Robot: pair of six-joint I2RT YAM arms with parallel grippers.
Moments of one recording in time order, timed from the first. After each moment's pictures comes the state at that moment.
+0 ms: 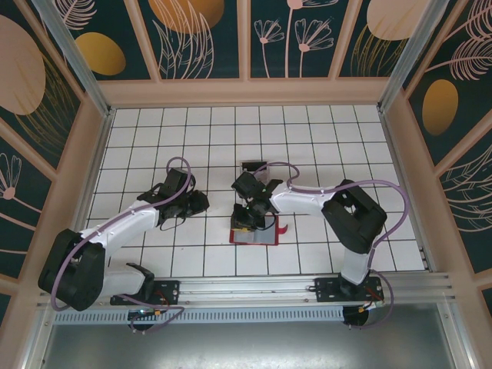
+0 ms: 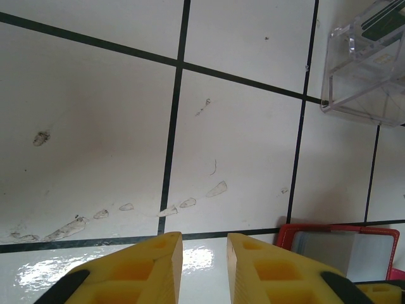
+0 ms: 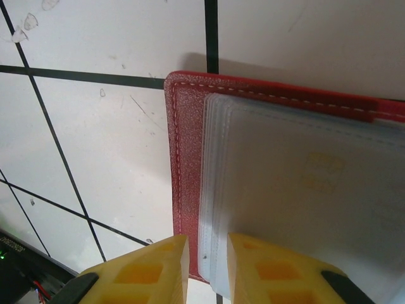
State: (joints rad) left arm -0.47 1.29 0.65 -0.34 0.16 -0.76; right arm 0.92 1.82 1.09 -0.49 -0.37 0.94
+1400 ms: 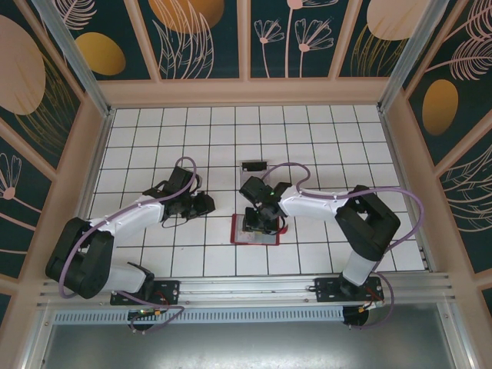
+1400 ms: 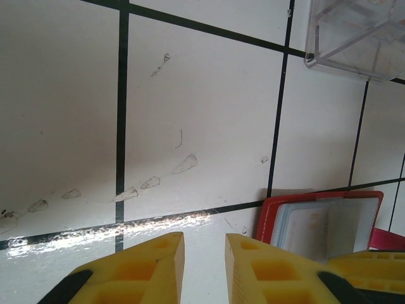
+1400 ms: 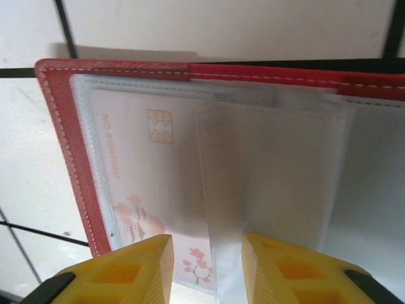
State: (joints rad) left arm -0.47 1.38 0.68 -0.34 0.31 -0.73; right arm 0.92 1.71 1.01 -0.62 -0.21 0.94
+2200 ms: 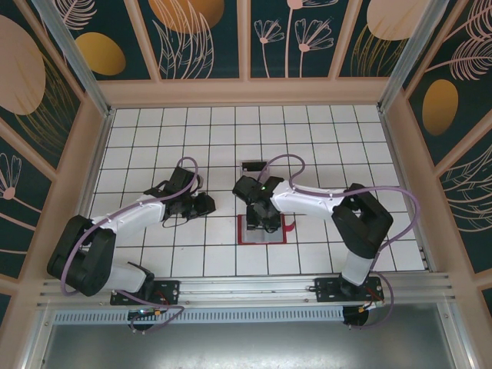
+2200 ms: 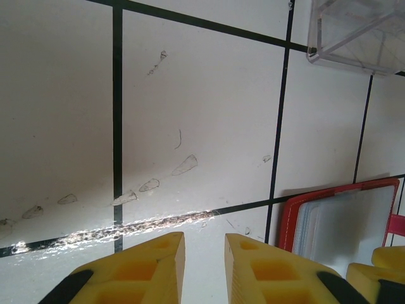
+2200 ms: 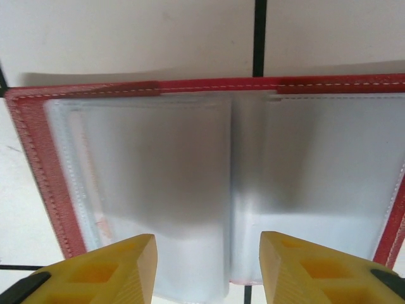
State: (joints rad) left arm -0.47 1.40 0.68 -0.33 0.32 -0.71; right arm 0.96 1.76 1.16 -0.87 -0.02 0.93
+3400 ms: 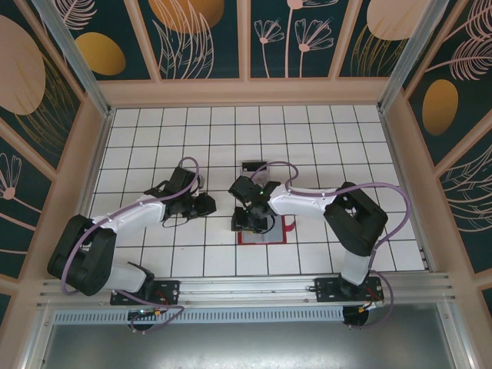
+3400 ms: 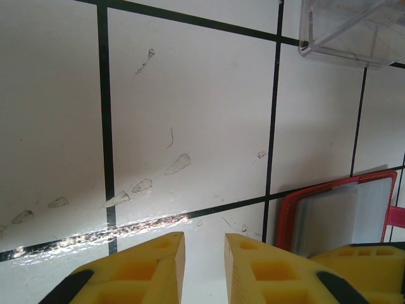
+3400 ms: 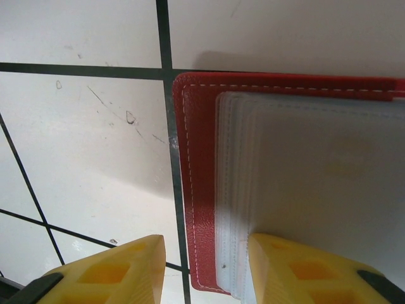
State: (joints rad) left arm -0.47 1.40 0.68 -0.32 0.33 -0.68; right arm 0.96 1.80 1.11 -0.59 -0.24 0.94
